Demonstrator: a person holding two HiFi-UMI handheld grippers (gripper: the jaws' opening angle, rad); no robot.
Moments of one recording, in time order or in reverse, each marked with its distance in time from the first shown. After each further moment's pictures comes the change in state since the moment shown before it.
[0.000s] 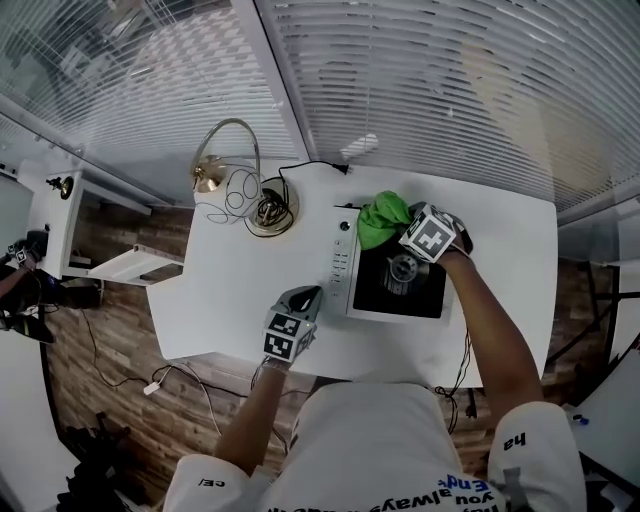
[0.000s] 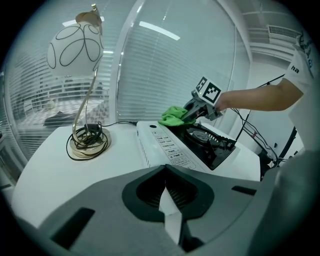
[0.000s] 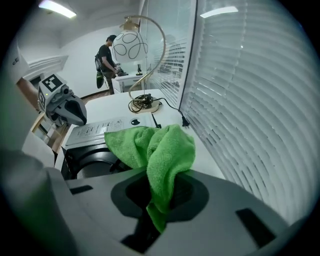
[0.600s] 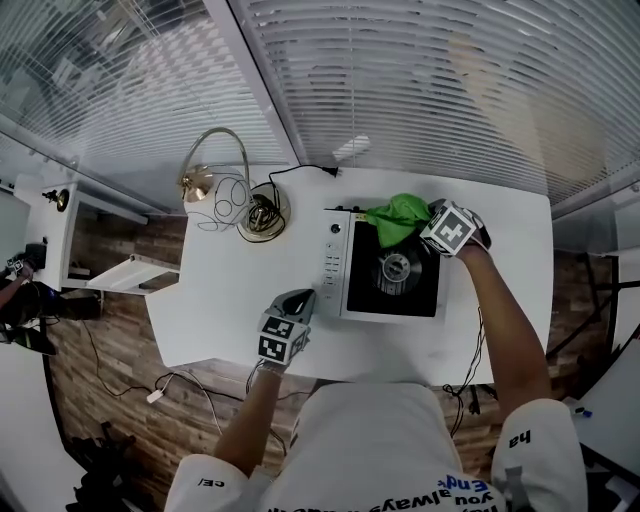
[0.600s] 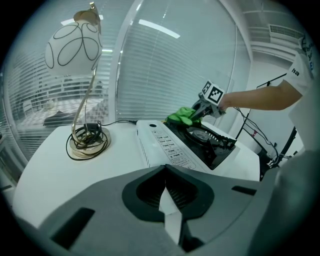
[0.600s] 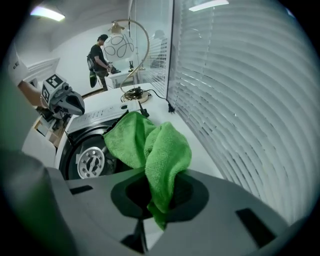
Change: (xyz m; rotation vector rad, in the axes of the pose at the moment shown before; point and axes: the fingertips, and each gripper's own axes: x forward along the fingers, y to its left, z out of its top) left arm -0.001 -0.001 -0.001 -0.002 0.021 -0.003; right arm -0.027 -0.038 -0.064 0.085 0.066 -0.028
